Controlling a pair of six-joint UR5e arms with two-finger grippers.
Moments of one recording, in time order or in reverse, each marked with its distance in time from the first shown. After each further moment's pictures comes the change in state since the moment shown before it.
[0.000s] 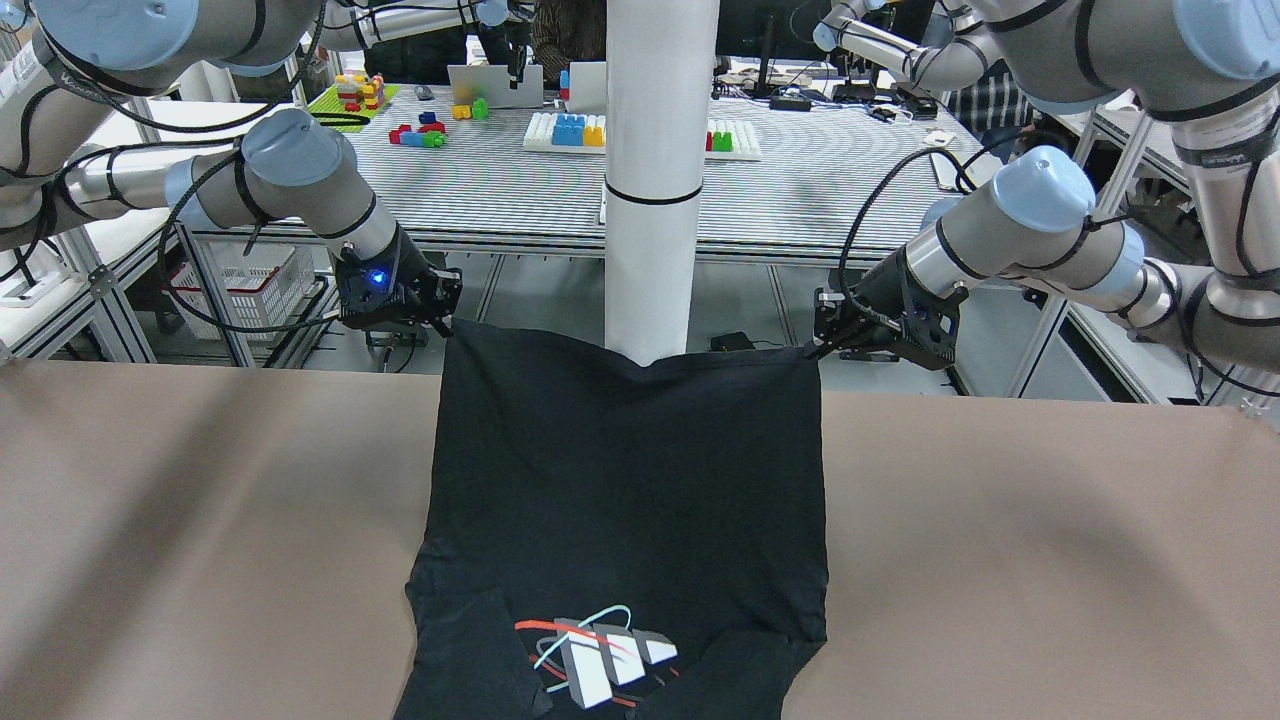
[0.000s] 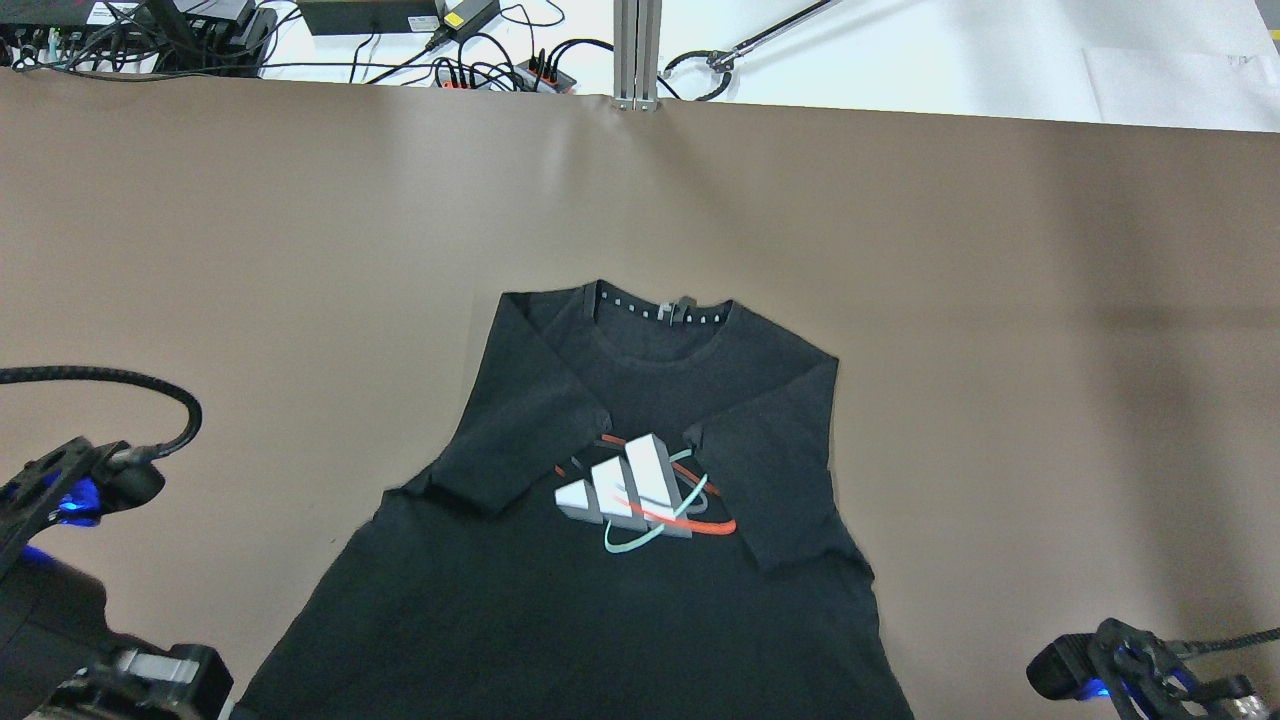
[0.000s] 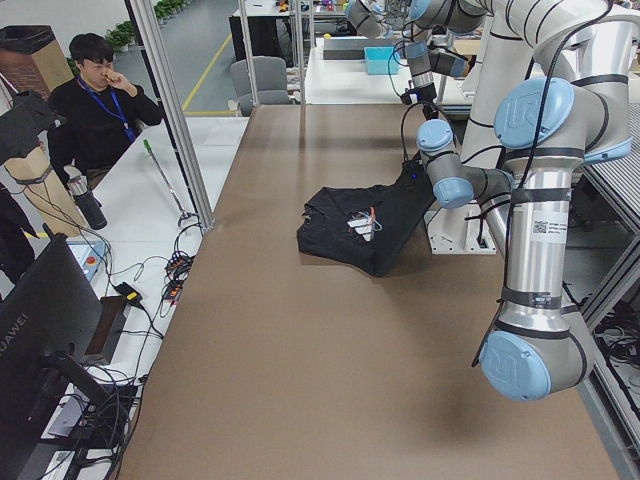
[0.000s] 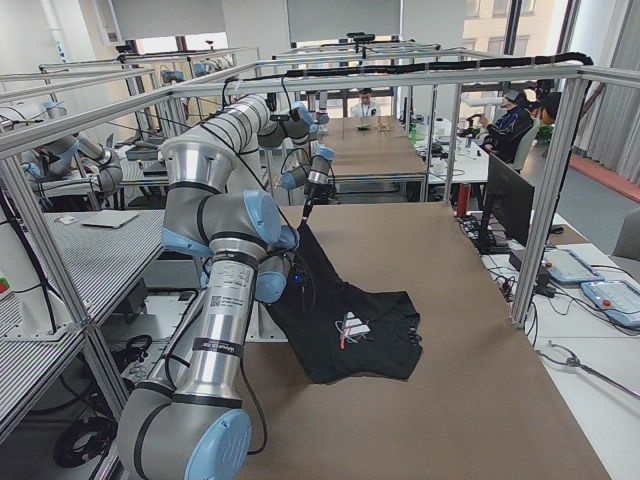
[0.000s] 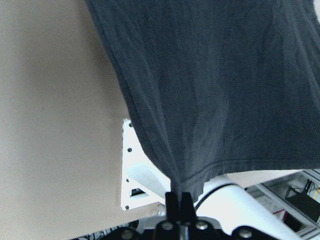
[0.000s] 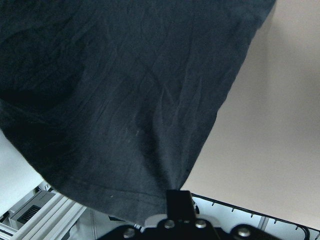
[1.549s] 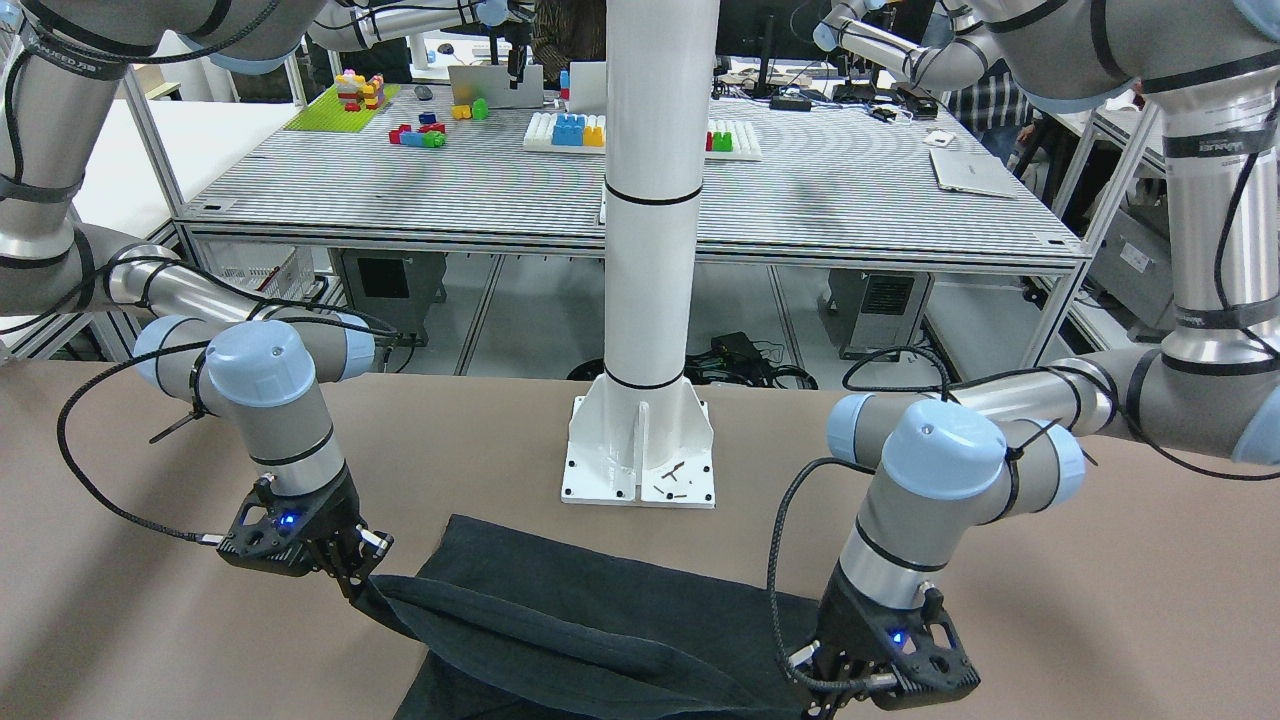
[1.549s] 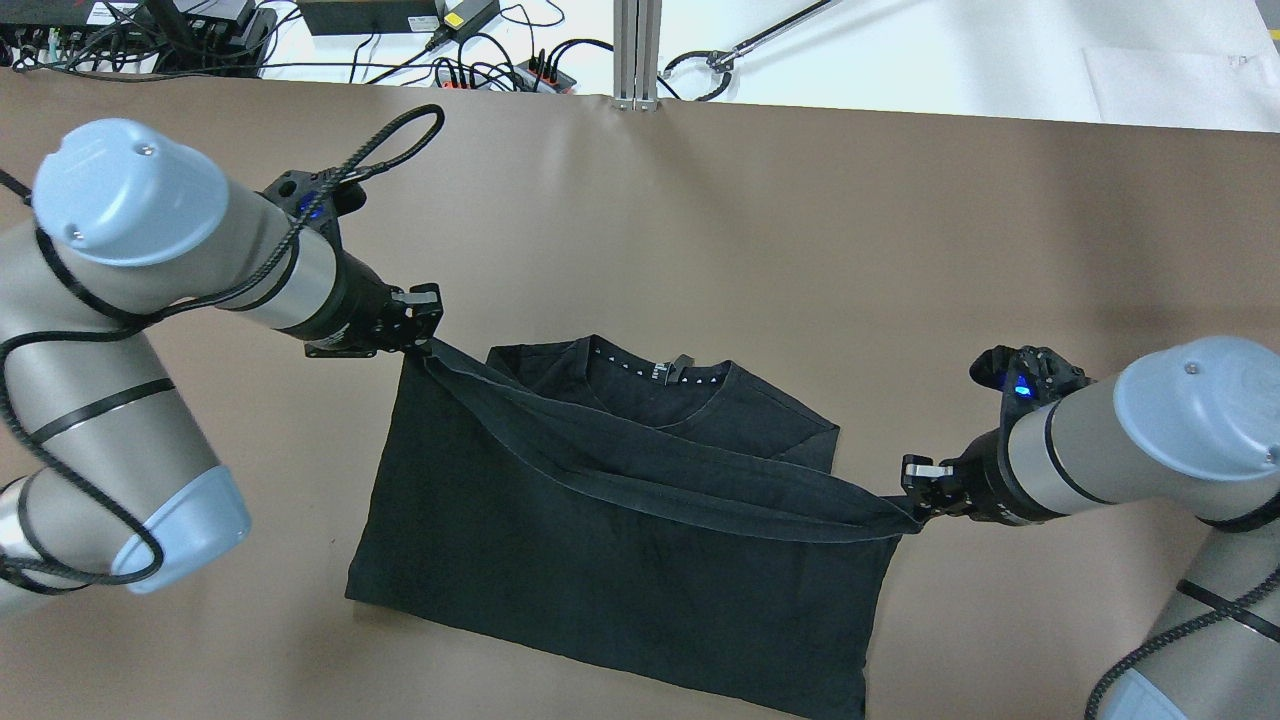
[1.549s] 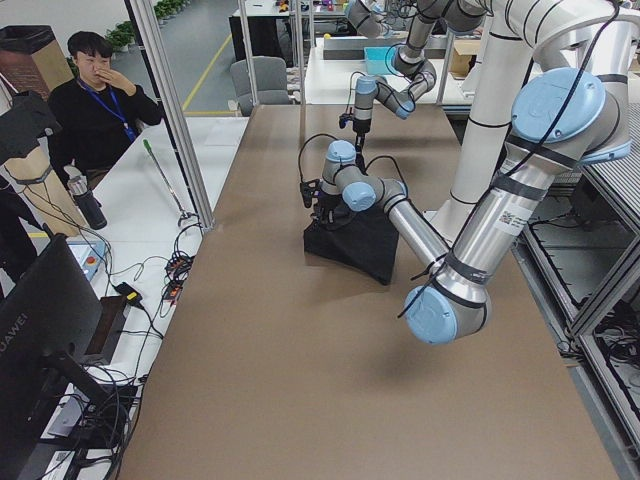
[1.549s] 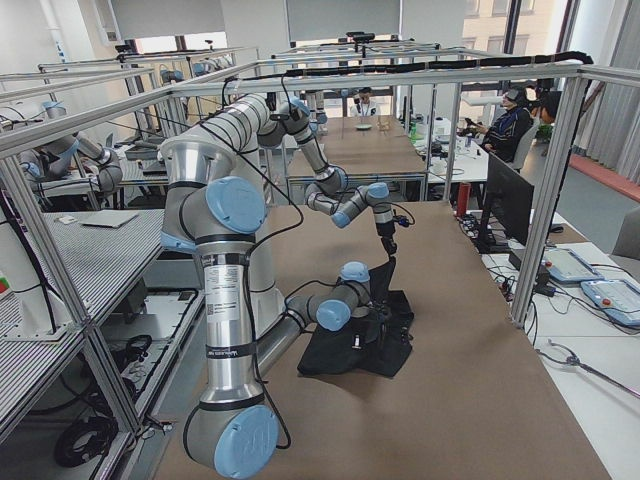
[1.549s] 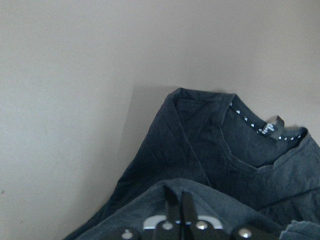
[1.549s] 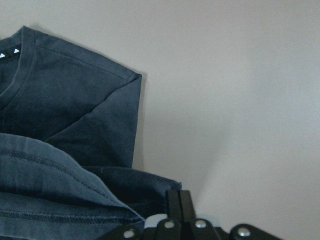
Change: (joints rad) left arm -0.210 -0.488 0.757 -0.014 0.424 0.052; right arm 0.412 0.333 -0.570 -0.034 -0.124 -0.060
